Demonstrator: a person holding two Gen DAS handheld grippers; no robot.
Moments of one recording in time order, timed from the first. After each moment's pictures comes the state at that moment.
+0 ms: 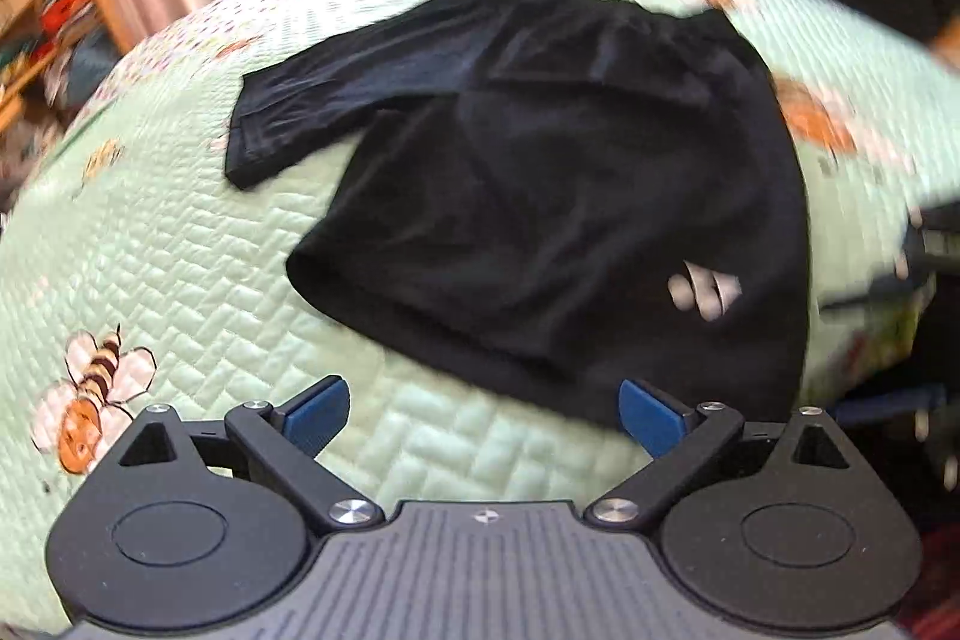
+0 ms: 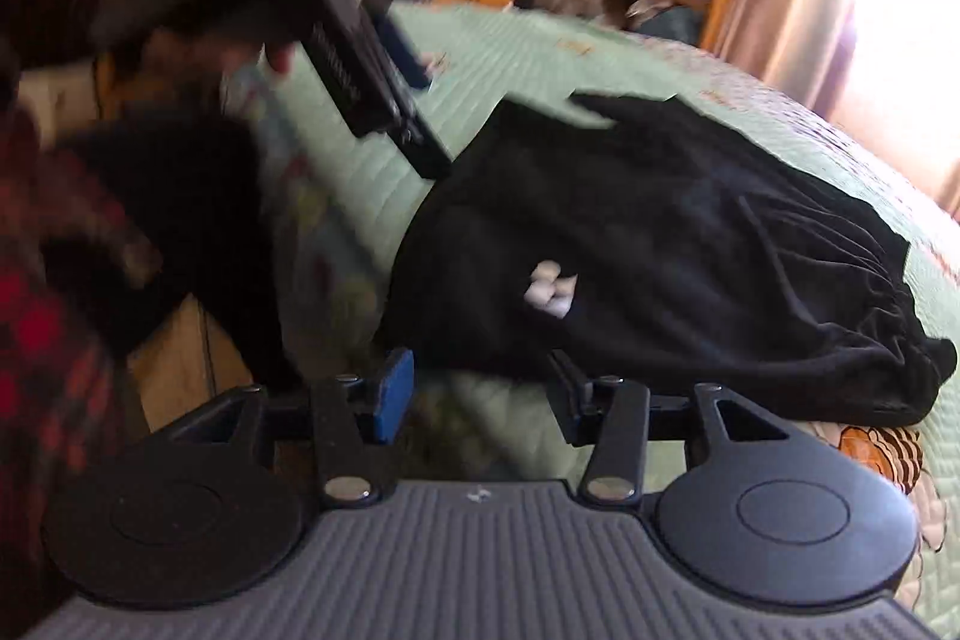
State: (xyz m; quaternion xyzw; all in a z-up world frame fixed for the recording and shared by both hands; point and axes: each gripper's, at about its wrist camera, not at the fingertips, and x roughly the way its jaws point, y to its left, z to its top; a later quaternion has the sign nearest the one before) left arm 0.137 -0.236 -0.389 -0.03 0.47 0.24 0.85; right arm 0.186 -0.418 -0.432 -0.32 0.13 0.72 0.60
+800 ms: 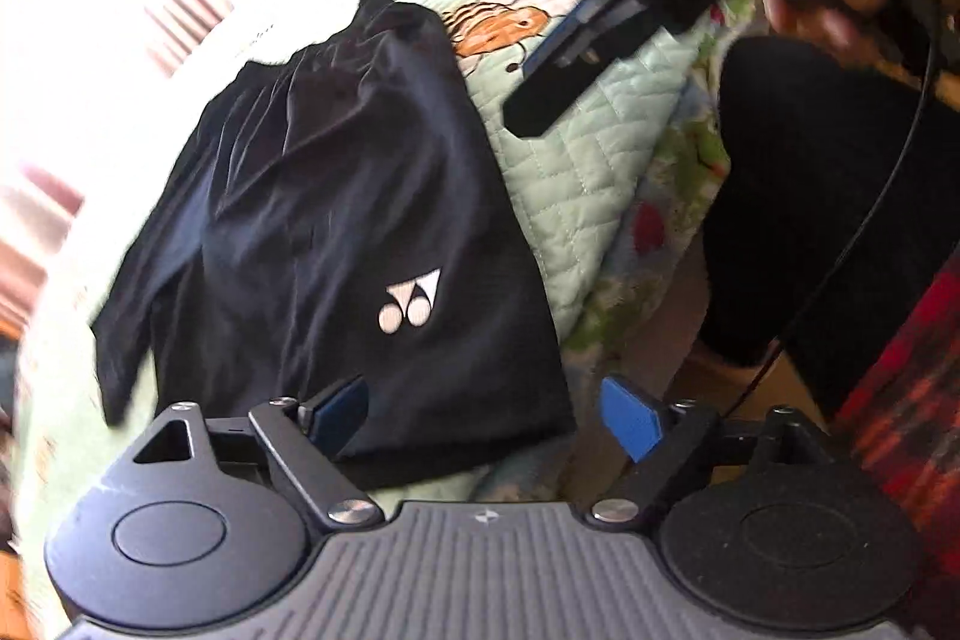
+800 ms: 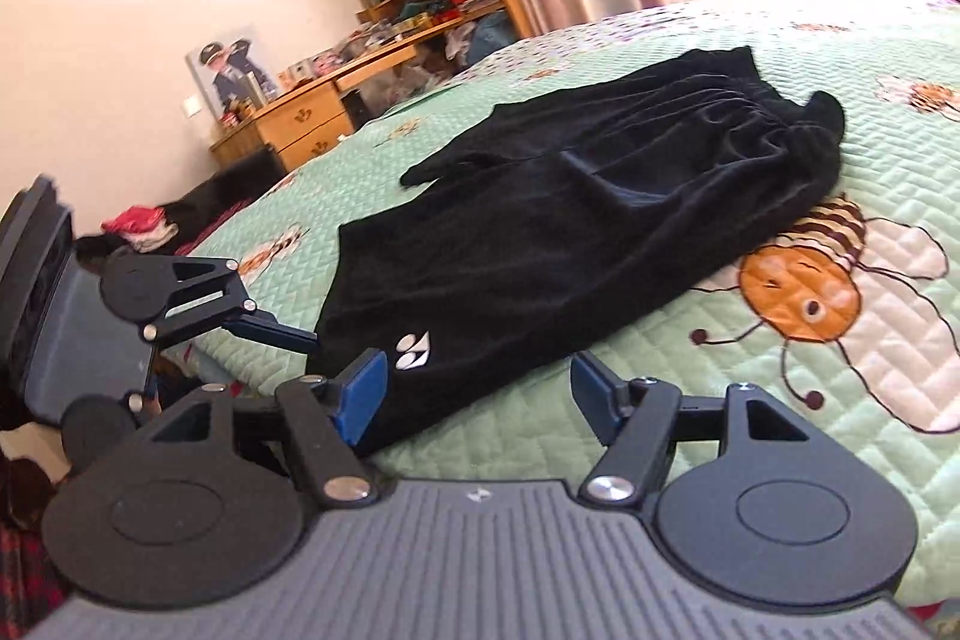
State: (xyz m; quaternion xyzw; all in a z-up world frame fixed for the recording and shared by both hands) left arm 0.176 -0.340 -0.420 0.23 0.49 0.06 0.84; right arm 0.283 -0.454 -0.420 0.00 0.32 0.66 0.68
